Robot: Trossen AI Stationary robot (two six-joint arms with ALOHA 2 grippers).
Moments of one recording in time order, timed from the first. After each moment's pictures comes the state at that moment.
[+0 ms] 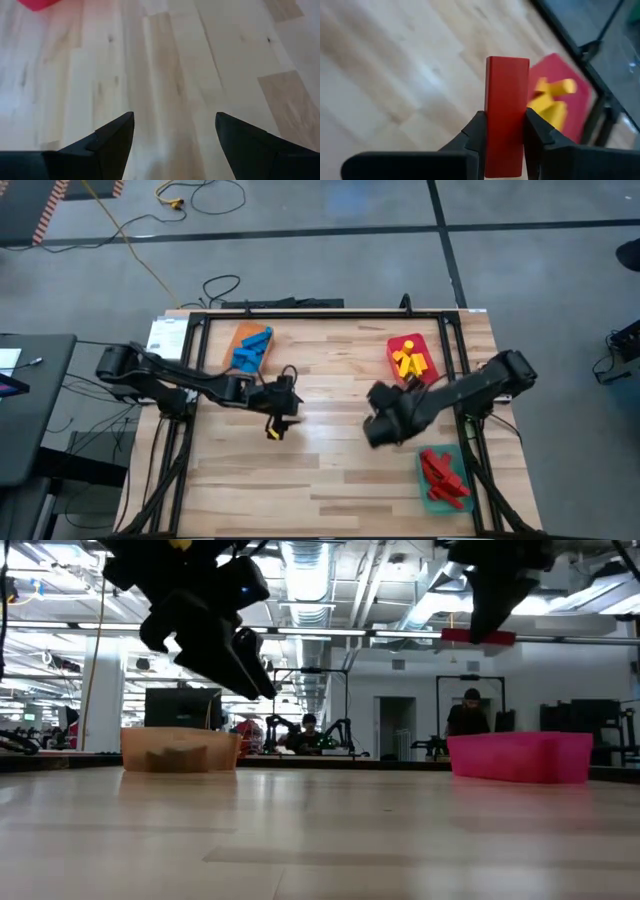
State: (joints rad) left arm -0.10 1.45 0.82 -0.10 -0.14 0.18; right arm 0.37 1.66 1.43 -1.46 0.68 1.08
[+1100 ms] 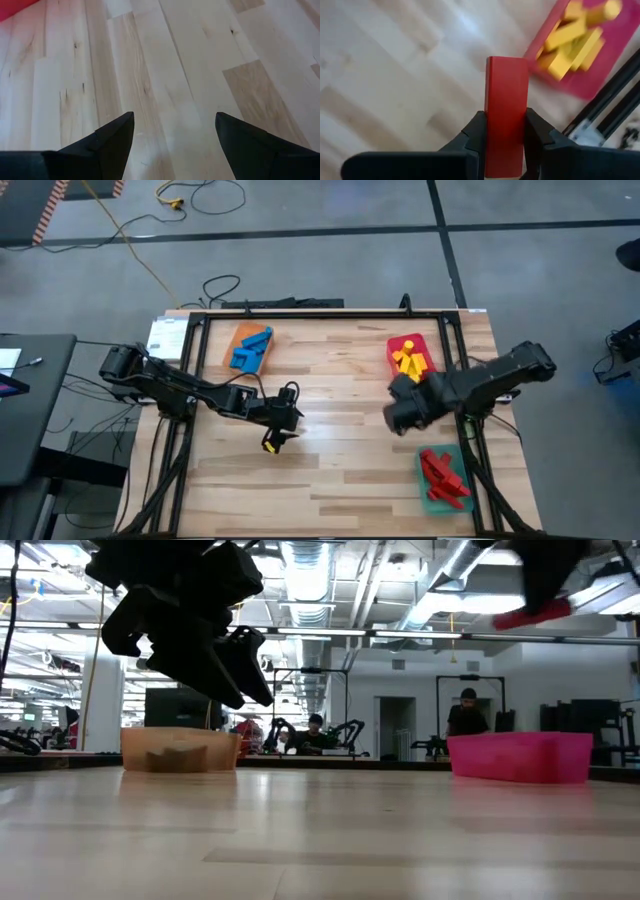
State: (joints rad) left arm -0.20 1.49 0.82 -0.09 -0.14 0.20; right arm 0.35 1.48 1.43 -1.56 0.32 1.11
